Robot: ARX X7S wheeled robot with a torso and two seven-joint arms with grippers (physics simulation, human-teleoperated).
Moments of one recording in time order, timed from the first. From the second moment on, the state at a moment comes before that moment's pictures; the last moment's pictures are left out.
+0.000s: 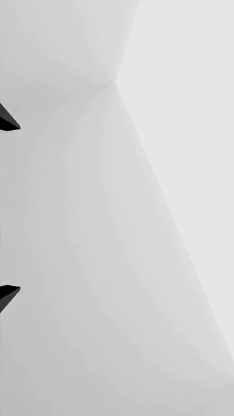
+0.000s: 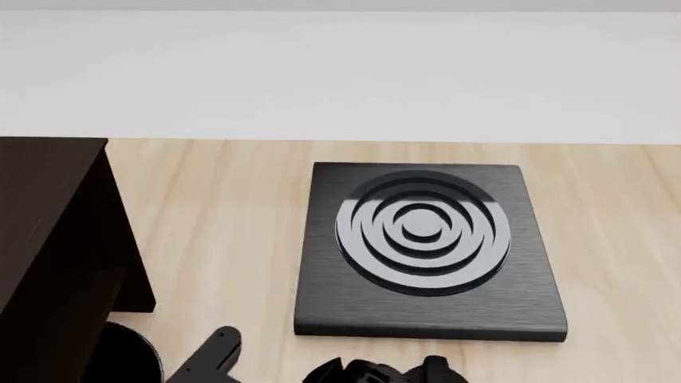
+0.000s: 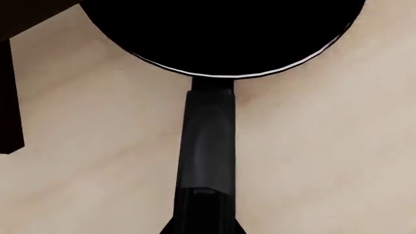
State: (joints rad) left arm -2.14 -0.80 0.54 0.33 -1.64 -1.29 -0.88; right arm 1.04 0.14 -1.31 0.40 0.96 0.89 -0.29
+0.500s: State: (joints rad) left arm -2.10 -0.81 0.58 0.36 -1.60 -1.29 -0.87; right arm 1.17 0.05 -1.64 0.65 1.23 0.58 -0.42
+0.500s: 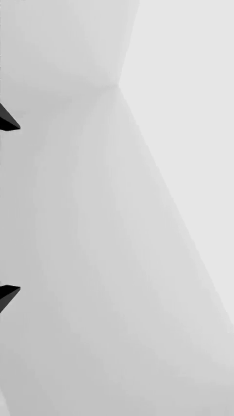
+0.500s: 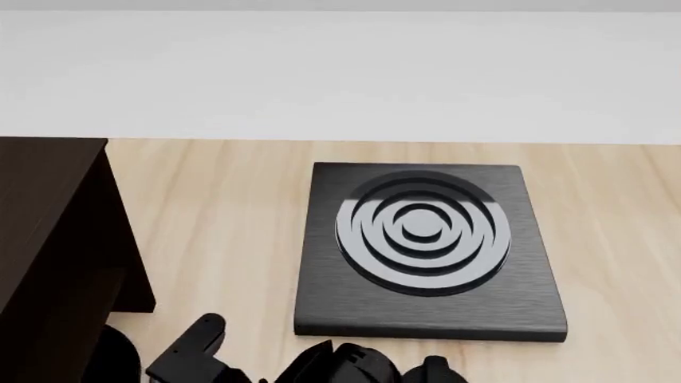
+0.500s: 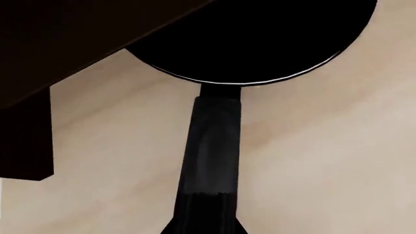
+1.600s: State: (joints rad) left arm -2.10 -0.89 0.58 0.42 -1.71 -1.29 -0.94; right arm 1.27 0.00 -1.56 0.57 1.16 0.76 -0.44
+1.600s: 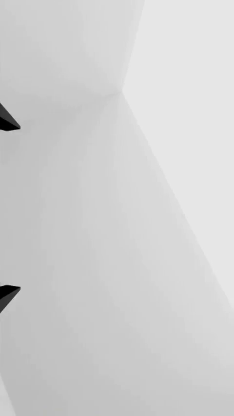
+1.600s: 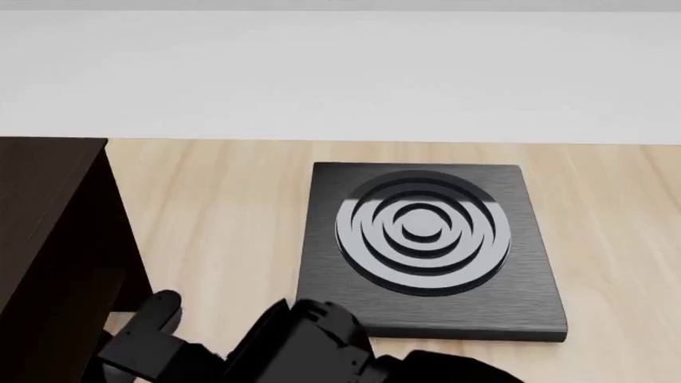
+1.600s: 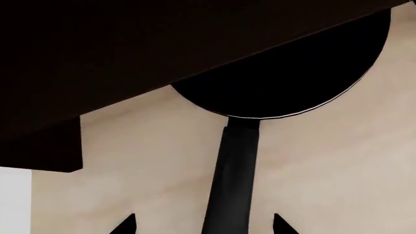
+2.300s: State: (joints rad) left arm -2.14 -0.88 0.59 0.39 -1.76 -1.29 -0.97; right arm 1.43 0.07 -1.50 0.32 1.30 0.85 -0.23
